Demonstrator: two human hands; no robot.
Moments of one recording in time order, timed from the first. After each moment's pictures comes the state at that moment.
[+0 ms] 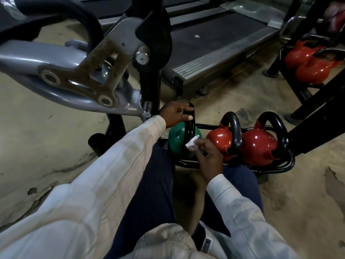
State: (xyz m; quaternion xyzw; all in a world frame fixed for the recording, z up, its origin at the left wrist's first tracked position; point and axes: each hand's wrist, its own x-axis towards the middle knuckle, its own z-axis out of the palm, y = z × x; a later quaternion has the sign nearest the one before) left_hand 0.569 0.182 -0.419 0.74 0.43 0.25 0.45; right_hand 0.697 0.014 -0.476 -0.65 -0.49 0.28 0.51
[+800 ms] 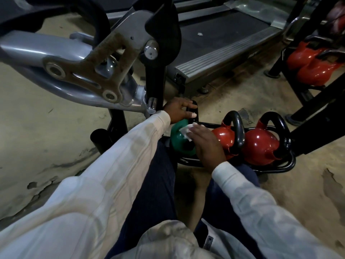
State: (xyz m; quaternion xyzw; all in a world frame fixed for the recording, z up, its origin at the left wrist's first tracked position) left_hand 0.570 0.184 -0.416 0.75 0.43 0.25 0.44; right_hand 0.709 0.042 -0.460 -0.52 -0.80 -0.04 0.30
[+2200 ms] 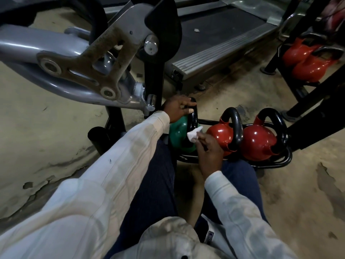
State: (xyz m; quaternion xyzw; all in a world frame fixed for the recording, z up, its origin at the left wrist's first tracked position) left_hand 0.570 0.177 -0.423 0.78 0.42 0.28 0.37; right_hand 0.684 0.013 -0.478 -0.67 -0.48 0.22 0.53
